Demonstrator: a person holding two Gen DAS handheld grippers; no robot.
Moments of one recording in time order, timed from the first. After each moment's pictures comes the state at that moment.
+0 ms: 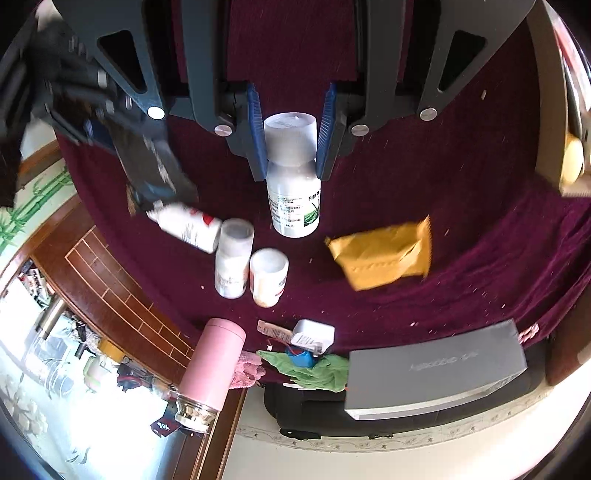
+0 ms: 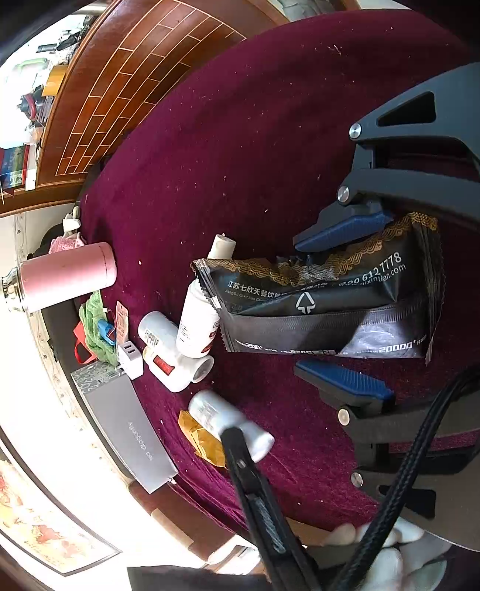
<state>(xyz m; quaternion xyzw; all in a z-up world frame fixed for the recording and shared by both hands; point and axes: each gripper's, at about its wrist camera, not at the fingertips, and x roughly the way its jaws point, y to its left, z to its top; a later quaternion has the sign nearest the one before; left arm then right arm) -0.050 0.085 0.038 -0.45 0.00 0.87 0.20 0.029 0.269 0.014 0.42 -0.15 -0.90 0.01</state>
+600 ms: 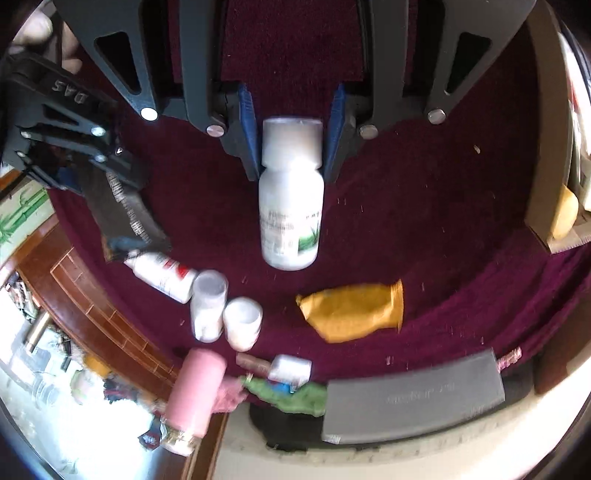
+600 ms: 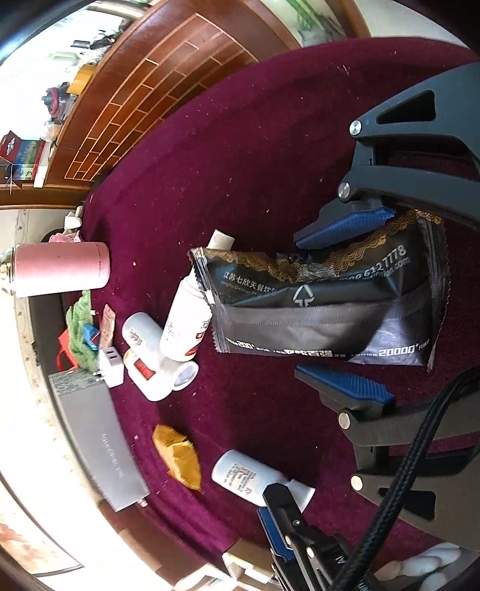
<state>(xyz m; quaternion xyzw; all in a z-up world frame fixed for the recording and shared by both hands) -0.029 0.074 0.013 -0.45 0.01 0.88 0.16 0.015 0.240 0.013 0.46 -0.06 -0.88 -0.05</state>
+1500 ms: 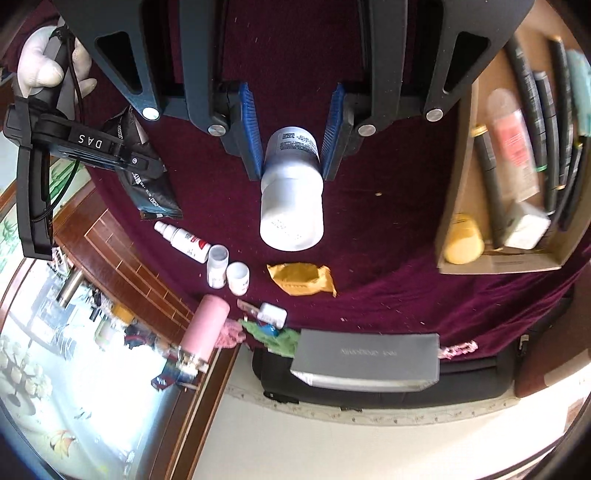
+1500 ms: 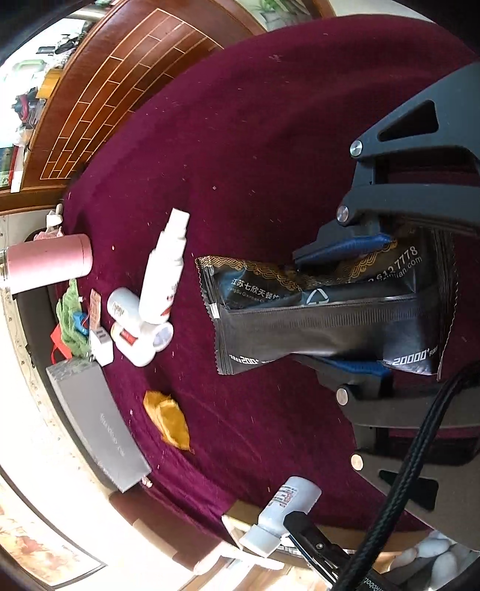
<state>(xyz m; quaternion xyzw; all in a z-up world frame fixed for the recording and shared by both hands) 0.047 -0.025 0.064 -0.39 -0.06 0.90 0.19 0.059 0.219 0.033 0.46 -0.14 -0.88 -0.01</state>
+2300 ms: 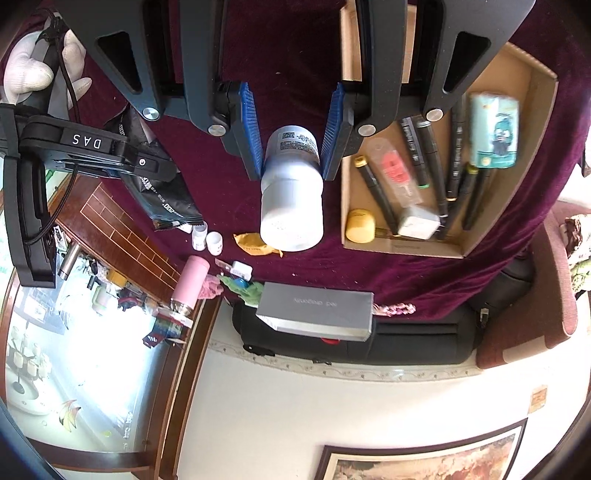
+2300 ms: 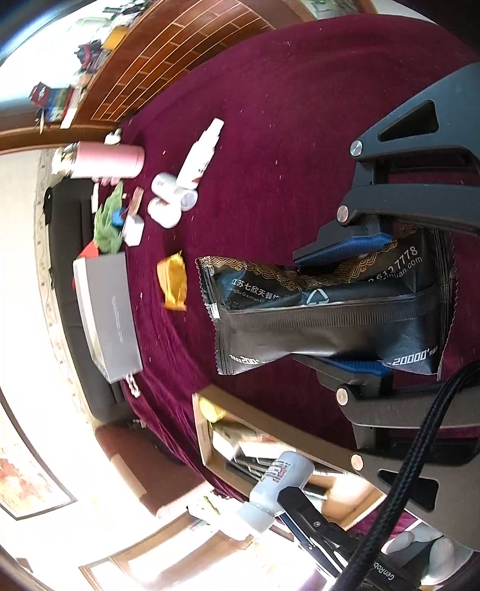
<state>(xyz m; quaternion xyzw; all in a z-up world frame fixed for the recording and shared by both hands) 0.134 -0.113 0.104 -0.31 -0.06 0.94 0.14 0.109 0.100 0.090 0.42 -0.07 -0.90 0.09</state>
